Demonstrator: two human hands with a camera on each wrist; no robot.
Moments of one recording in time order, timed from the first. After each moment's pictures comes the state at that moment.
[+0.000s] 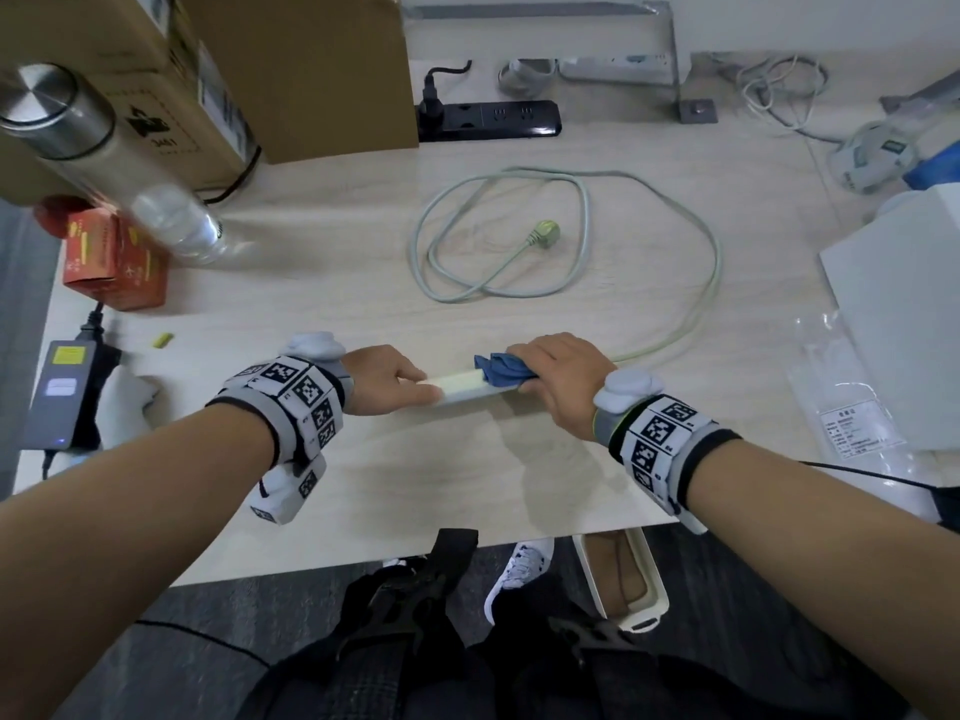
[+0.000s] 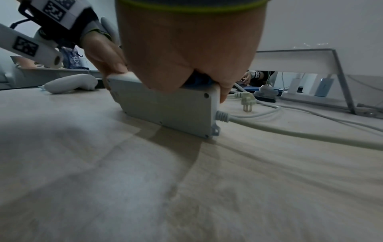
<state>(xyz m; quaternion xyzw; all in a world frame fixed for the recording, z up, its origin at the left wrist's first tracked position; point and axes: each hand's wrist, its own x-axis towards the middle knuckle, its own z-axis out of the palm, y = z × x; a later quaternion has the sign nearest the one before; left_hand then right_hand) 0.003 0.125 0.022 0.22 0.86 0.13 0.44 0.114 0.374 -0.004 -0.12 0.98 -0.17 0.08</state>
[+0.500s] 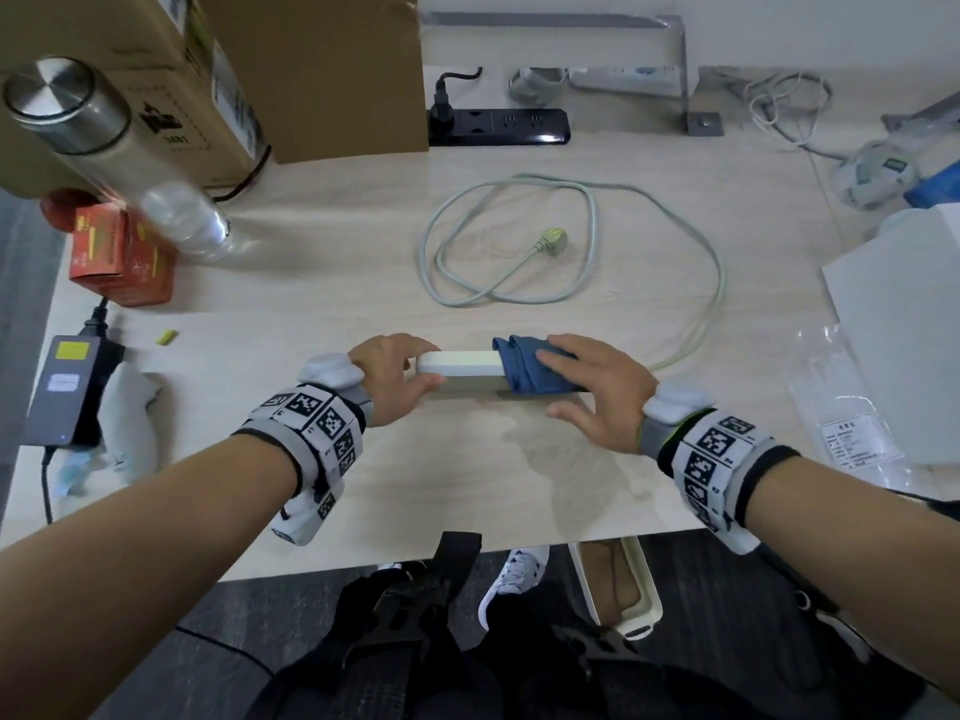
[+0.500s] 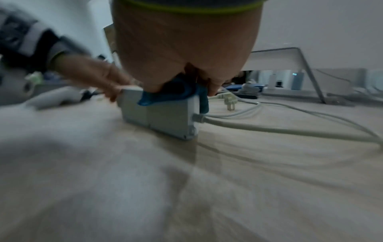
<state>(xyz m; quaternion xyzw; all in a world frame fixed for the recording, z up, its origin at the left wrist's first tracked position) 0.016 0.120 -0.001 0.23 0.91 0.25 0.23 0.133 0.394 0.016 -0.12 0.96 -0.23 0.00</state>
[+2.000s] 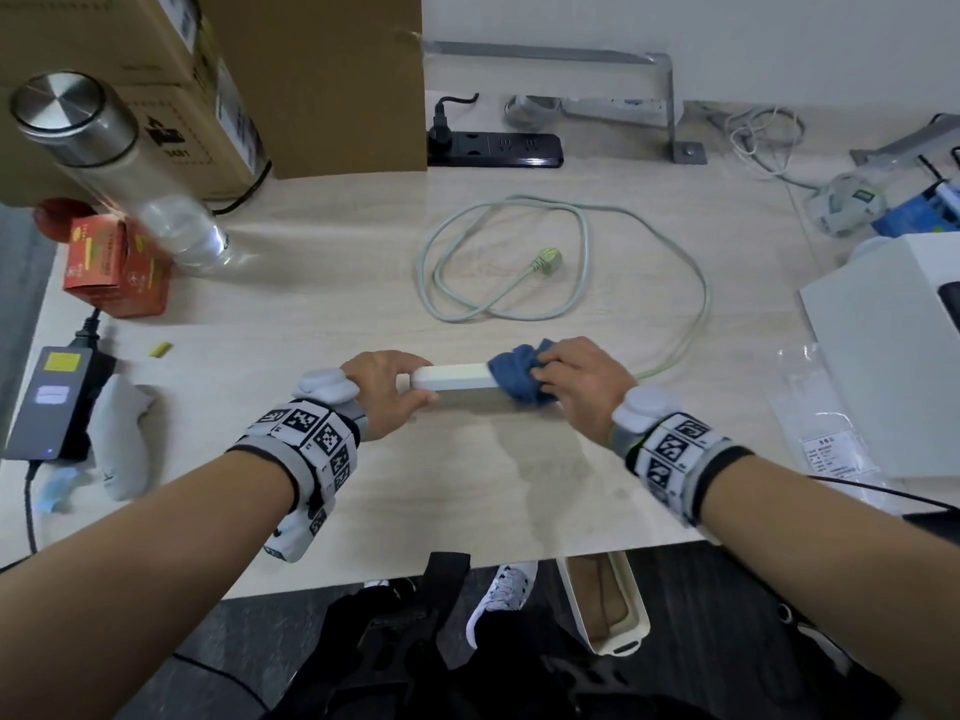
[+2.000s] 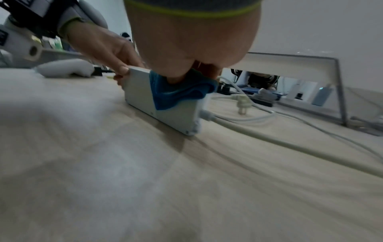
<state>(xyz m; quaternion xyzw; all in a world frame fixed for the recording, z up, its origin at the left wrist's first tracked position) 0.013 0.113 0.000 0.19 0.92 0.24 0.25 0.102 0.386 0.002 -0.20 0.95 -0.20 -0.11</state>
